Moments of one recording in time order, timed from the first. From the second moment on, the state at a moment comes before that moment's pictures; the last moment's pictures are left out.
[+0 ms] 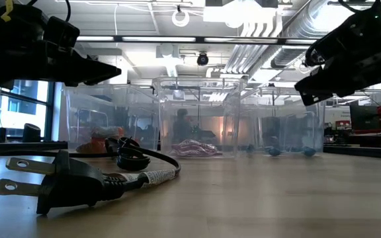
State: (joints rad) left arm 0.15 1.04 0.01 1.01 0.12 0.21; right arm -0.12 0.84 0.07 0.53 -0.33 0.03
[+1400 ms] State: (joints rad) left arm 0.15 0.06 0.01 0.72 0.12 0.21; right arm -0.12 0.00 0.01 0.17 -0.33 0.03
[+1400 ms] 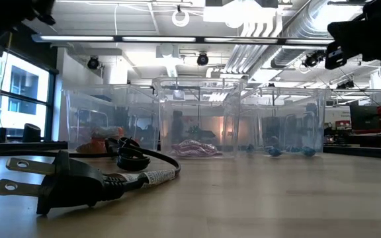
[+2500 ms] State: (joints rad) left arm 0.14 0.00 0.01 0.78 0.12 0.21; right arm -0.12 0.01 0.01 0.09 -0.35 0.03
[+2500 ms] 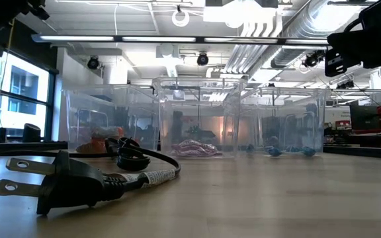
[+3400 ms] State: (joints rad) left arm 0.01 0.00 0.01 0.01 -0.01 0.08; right arm -0.12 0.01 0.01 0.08 -0.35 0.03
